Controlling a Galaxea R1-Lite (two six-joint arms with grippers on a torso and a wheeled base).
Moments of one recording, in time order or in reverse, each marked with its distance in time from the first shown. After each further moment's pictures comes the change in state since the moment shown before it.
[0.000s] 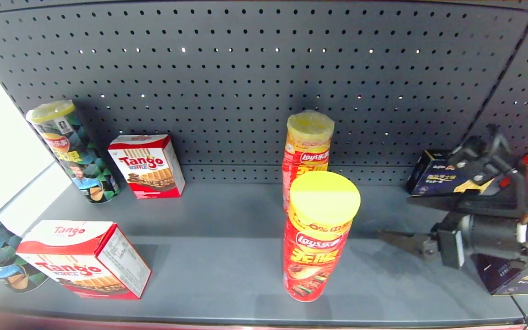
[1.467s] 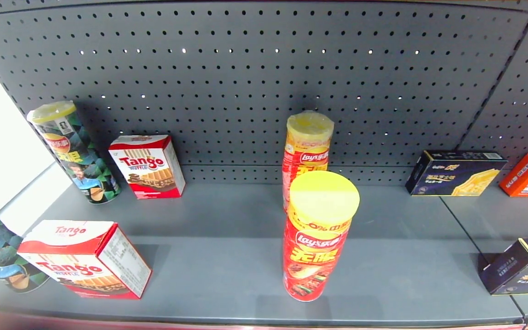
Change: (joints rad) left arm 0.000 0.000 0.000 -0.001 0.000 0.007; right arm -0.570 -1.230 0.779 0.114 -0.179 0.182
